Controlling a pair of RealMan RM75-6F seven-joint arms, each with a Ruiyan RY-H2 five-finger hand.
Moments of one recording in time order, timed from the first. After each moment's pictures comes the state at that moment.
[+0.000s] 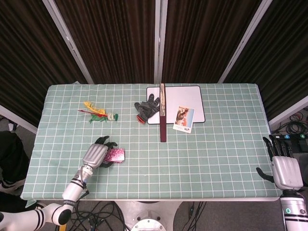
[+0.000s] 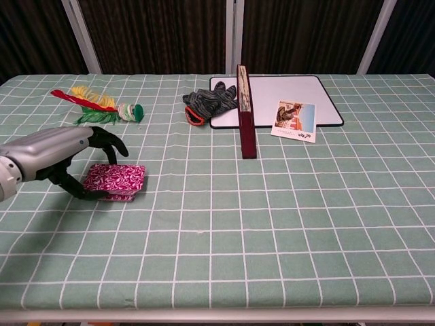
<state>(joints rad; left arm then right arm) -0.51 -1.66 -0.09 -1.38 1.26 1.02 0.22 0.10 -1.09 0.08 -1.73 -1.38 1.40 -0.18</state>
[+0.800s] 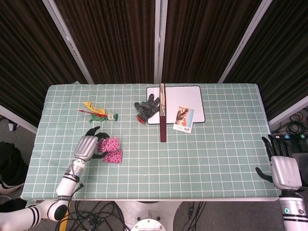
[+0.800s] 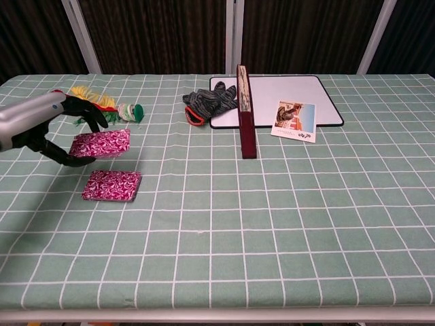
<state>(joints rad) -0.50 -1.62 -0.15 -1.35 1.26 1.08 0.07 0.10 -1.09 0.08 -1.76 -1.37 1.41 -0.22</state>
